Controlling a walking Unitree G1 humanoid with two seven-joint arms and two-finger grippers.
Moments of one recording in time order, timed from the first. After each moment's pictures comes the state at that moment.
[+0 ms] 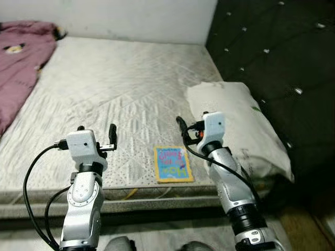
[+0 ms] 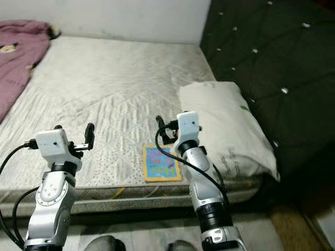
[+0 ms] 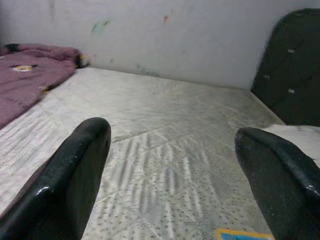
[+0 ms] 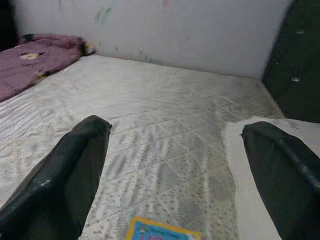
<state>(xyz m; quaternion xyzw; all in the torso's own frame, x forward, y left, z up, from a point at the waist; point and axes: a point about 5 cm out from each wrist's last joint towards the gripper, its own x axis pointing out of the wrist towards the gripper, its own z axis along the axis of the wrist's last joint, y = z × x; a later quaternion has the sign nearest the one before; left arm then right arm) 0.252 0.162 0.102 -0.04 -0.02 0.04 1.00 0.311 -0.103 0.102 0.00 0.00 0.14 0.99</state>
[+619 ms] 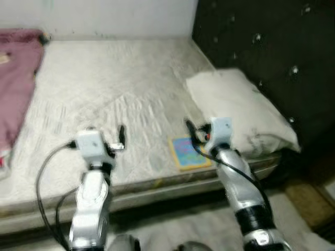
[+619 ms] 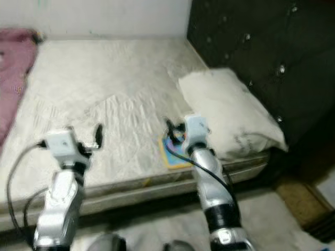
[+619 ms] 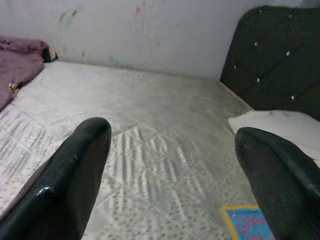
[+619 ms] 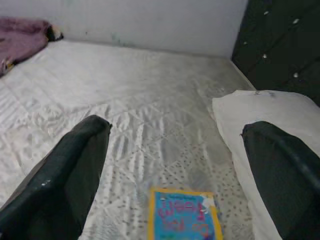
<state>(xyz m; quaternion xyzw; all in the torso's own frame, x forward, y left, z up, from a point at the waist) 0.252 0.152 0.099 -0.05 -0.01 0.03 1.00 0.309 -0.117 0.093 -0.01 0.03 0.13 0.99</state>
